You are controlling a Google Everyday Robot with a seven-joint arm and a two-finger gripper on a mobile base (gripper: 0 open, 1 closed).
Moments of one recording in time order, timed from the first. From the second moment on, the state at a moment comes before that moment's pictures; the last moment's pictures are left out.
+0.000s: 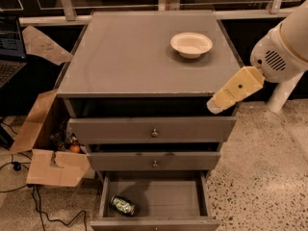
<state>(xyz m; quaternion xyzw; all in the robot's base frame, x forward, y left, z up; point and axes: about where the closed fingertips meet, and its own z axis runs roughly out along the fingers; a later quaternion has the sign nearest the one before) 0.471 -0.192 0.943 -0.33 0.91 0.07 0.24</state>
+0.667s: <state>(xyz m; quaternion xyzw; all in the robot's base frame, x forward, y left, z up) 0.439 -0.132 0.858 -0.33 0.91 0.15 0.19</state>
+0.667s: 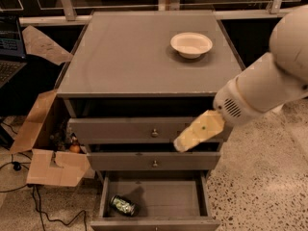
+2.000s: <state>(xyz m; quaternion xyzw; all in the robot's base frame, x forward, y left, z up) 0.427 -0.055 0.761 -0.25 0.93 0.15 0.23</state>
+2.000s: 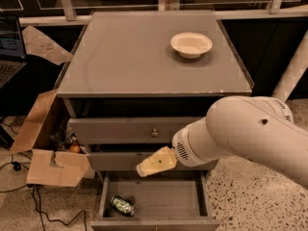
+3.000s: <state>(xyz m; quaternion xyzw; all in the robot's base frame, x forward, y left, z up) 0.418 -0.043 0.713 -0.23 0.92 0.24 0.23</state>
